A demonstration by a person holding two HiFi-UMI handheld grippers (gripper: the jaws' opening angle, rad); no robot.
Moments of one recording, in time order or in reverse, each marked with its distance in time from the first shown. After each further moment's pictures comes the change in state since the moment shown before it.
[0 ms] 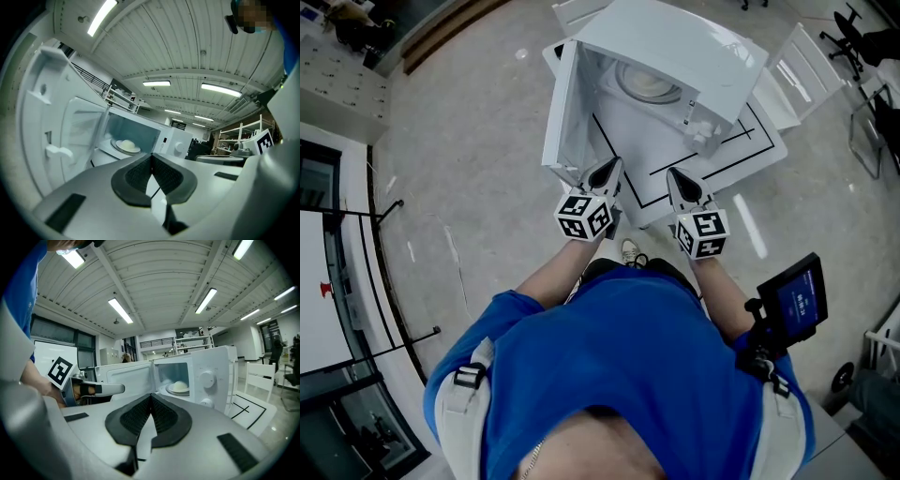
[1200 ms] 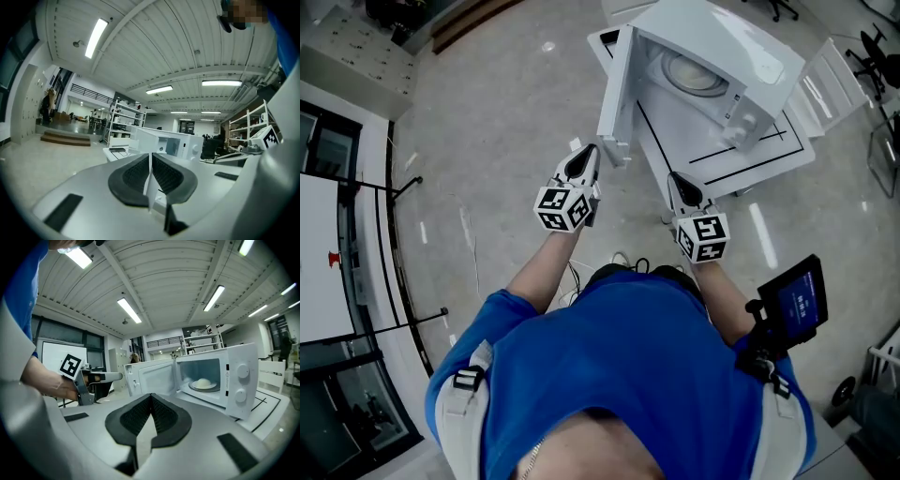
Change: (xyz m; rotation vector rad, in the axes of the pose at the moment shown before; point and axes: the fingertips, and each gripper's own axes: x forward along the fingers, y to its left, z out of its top) left arm -0.135 0.097 0.047 0.157 -0.075 0.148; right arm 0.008 0.121 -0.012 -0.014 0.002 0.093
